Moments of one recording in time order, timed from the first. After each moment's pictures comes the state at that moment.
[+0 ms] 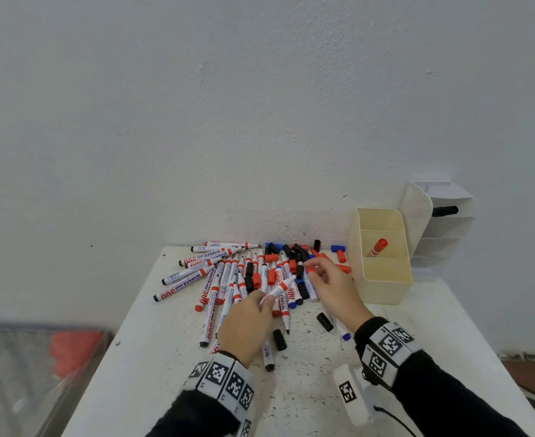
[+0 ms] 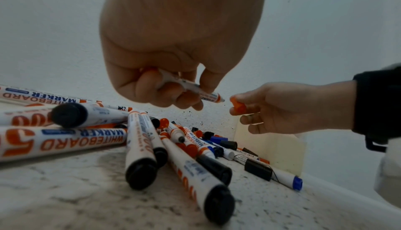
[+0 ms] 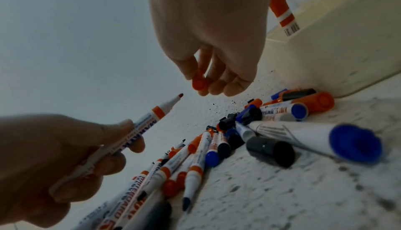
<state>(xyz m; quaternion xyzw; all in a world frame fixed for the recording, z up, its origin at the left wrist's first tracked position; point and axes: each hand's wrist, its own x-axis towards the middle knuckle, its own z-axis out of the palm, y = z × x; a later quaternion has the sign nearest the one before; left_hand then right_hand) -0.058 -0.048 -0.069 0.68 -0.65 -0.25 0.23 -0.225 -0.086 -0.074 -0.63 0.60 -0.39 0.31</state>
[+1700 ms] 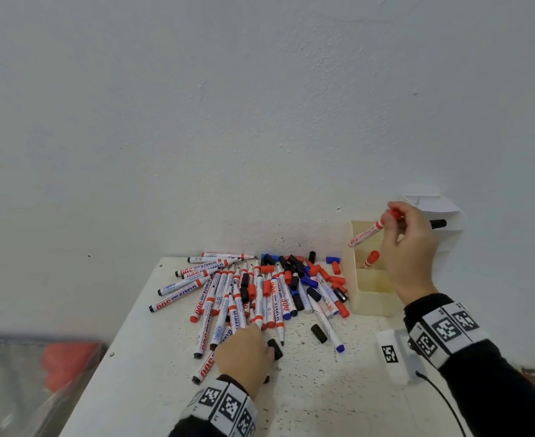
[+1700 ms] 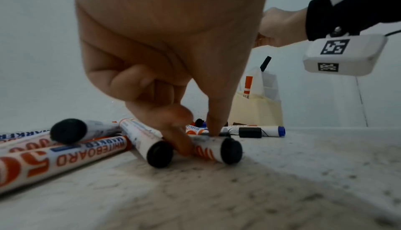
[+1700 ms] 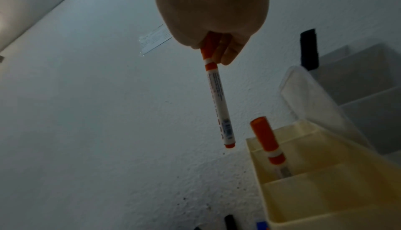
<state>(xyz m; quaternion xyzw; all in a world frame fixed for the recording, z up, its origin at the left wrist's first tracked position) -0.069 -0.027 -0.074 0.71 -0.69 -0.12 -0.05 -0.300 -0.091 0.009 -0.56 0.55 -0.62 -0.06</state>
